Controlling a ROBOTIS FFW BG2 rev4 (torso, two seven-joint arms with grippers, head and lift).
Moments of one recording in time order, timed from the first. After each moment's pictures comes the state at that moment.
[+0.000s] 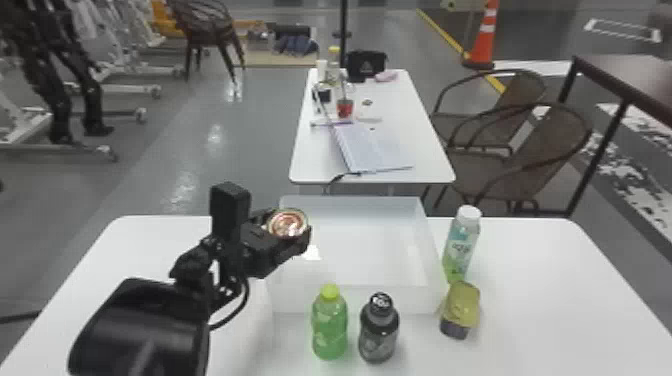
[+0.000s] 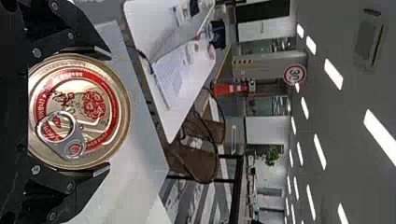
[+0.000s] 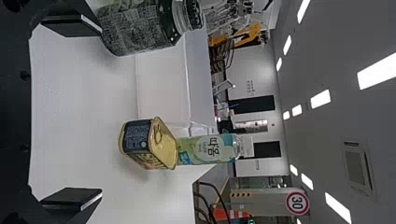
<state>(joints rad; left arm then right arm) -0.21 0.07 -0.10 -1.52 -0.04 0.29 -0.50 0.52 -0.11 0.14 -1.63 -0.15 -0.38 0.03</state>
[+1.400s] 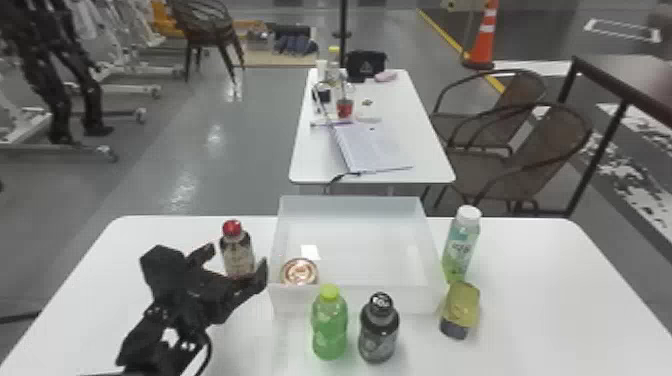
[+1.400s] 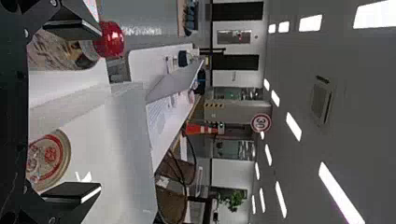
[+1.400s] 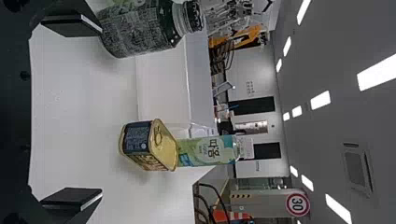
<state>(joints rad) 0.03 0.00 0.09 -1.54 0.01 -0.03 -0.42 0.53 -0.11 0.14 -1.64 -0.15 -0.38 0.03</state>
